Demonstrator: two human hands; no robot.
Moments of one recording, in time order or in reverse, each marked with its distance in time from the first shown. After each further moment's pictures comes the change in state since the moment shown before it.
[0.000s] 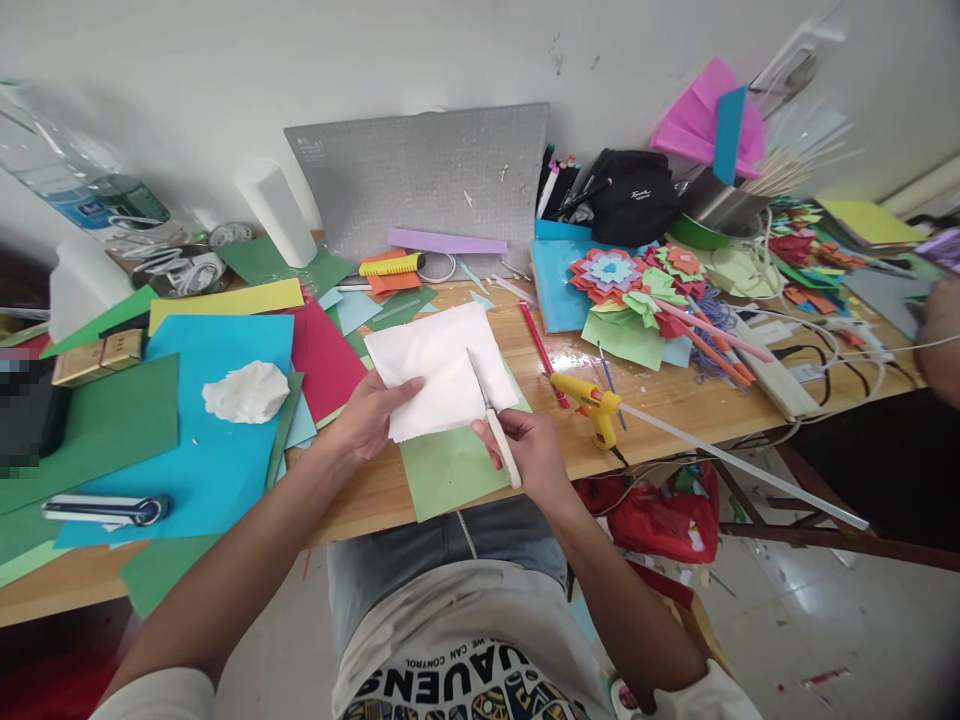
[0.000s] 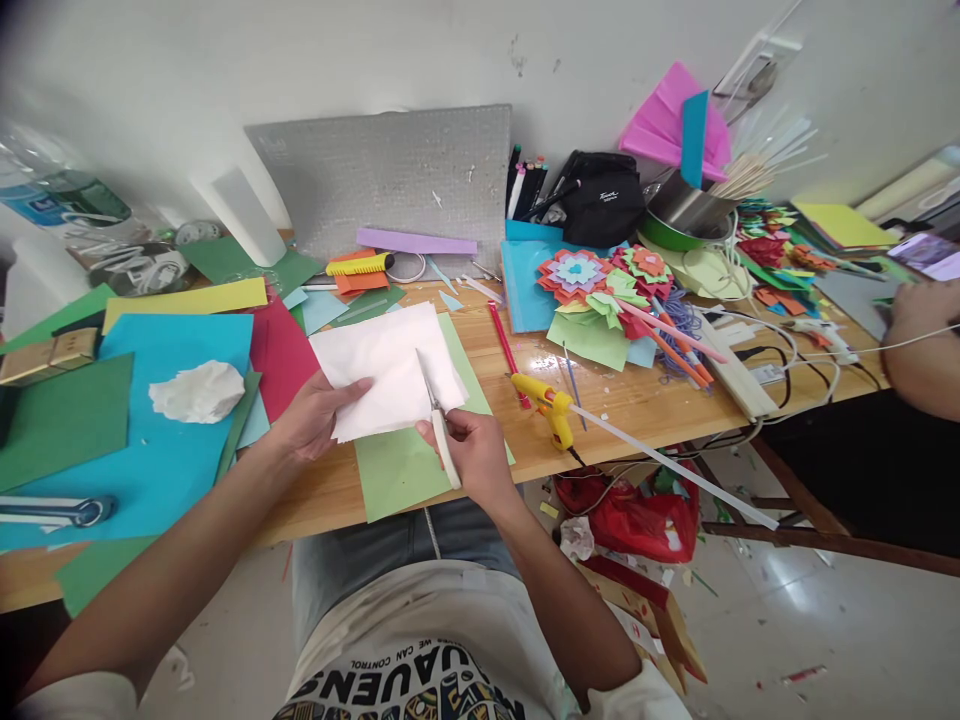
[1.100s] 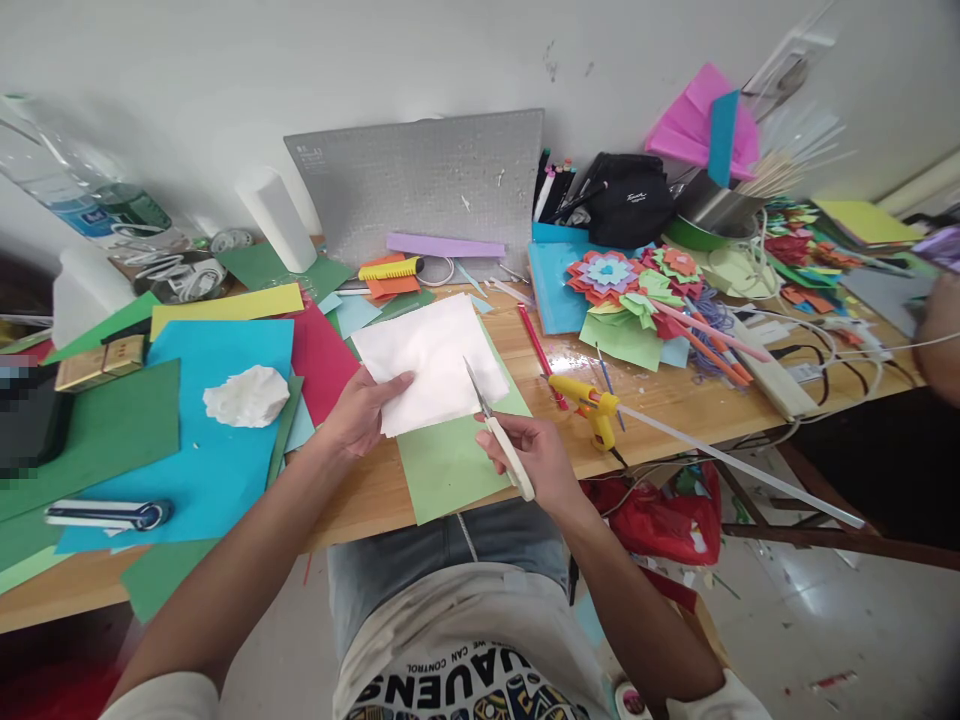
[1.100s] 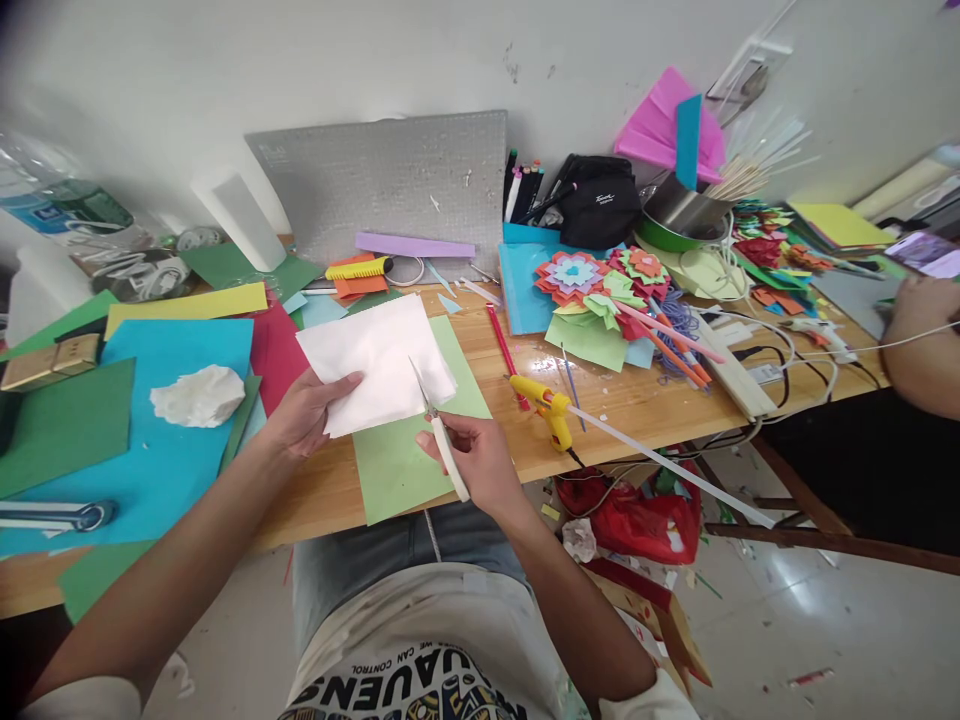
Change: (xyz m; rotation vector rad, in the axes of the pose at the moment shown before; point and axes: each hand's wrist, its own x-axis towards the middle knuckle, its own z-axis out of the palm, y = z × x) left_hand 0.004 0.006 -0.007 -0.013 0.033 0.045; right_hand -0.006 -0.009 -0.007 0.139 -0.081 0.059
